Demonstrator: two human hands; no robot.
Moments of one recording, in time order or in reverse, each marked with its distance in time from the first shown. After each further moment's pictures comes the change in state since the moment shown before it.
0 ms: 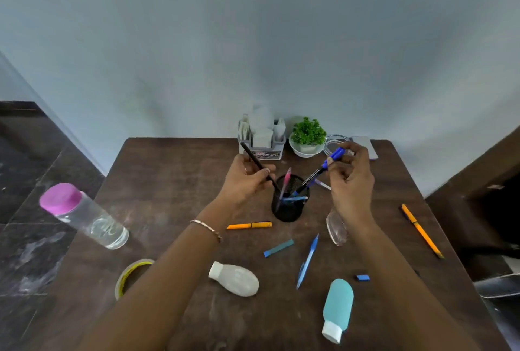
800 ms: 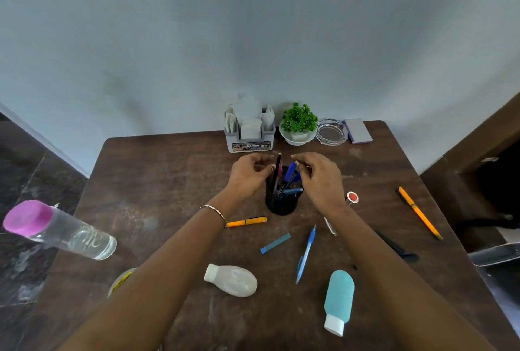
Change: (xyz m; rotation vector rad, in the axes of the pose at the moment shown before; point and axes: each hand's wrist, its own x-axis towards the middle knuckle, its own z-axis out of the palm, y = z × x) left_hand 0.059 -0.036 0.015 0.723 -0.093 0.132; right_hand 0.018 0.057 0.026 -0.551 -0.249 -0.210
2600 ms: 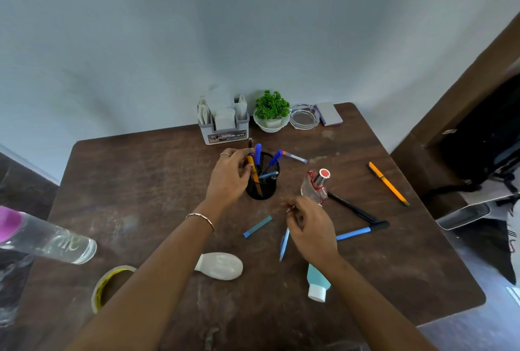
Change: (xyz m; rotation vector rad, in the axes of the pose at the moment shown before) left_hand -0.032 -0.018 0.016 0.243 0.086 0.277; right_hand -0.136 0.001 -0.010 0.030 -0.073 0.172
